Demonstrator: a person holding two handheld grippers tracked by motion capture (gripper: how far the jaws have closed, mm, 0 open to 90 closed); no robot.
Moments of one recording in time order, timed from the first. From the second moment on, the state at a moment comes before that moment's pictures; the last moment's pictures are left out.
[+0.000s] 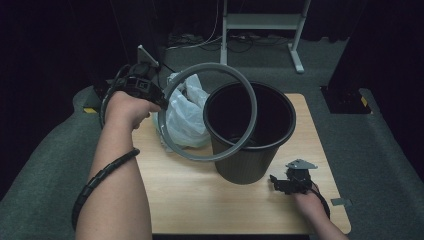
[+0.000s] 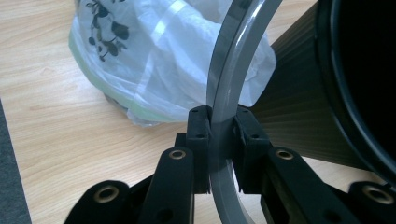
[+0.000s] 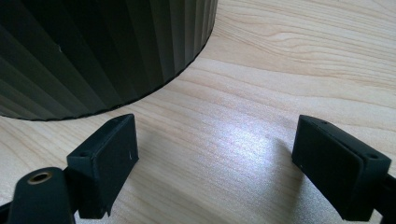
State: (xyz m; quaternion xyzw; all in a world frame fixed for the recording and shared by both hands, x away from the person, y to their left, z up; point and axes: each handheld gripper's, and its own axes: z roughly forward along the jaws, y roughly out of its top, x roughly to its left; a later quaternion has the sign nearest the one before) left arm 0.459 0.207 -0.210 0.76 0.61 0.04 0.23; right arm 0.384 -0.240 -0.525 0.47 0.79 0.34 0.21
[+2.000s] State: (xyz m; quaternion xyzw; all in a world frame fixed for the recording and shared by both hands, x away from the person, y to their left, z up) left arm 0.508 0.088 -0.202 0.79 0.57 0.07 0.20; right arm 0.383 -0.240 -0.525 0.47 0.79 0.34 0.21
